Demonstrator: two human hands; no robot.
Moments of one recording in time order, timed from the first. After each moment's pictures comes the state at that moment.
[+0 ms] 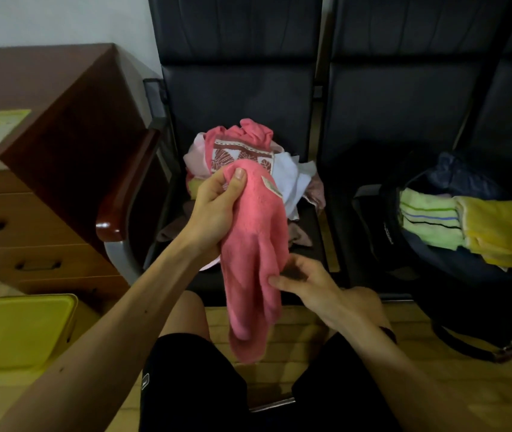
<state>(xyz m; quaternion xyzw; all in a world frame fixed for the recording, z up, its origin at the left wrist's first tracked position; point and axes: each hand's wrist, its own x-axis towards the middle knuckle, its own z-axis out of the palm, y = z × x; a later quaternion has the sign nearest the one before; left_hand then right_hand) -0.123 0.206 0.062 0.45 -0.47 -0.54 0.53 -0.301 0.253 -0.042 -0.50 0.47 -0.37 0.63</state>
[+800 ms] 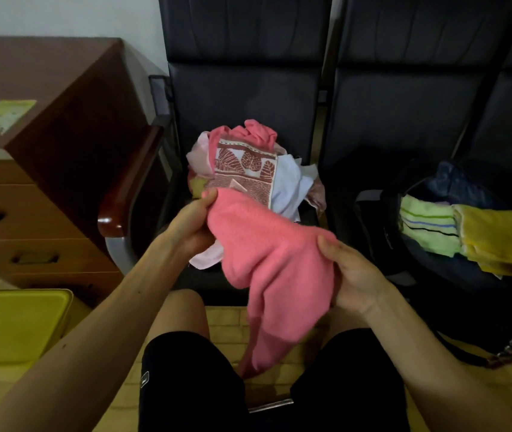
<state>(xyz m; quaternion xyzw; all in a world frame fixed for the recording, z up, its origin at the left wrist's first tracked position) -0.081 0.182 0.031 0.53 -0.22 -0.67 0.47 -0.310 0.250 0.022 -0.29 0.29 -0.42 0.81</state>
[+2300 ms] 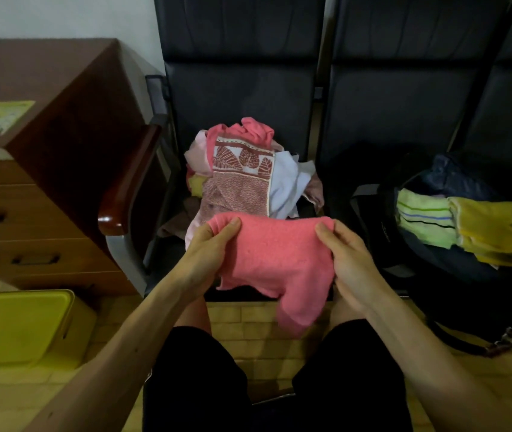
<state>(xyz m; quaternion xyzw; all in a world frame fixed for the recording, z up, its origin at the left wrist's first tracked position) -0.095 0.240 0.008 0.55 -0.38 -0.59 0.46 -0.308 0.258 0.012 -0.40 0.50 -0.50 0.58</state>
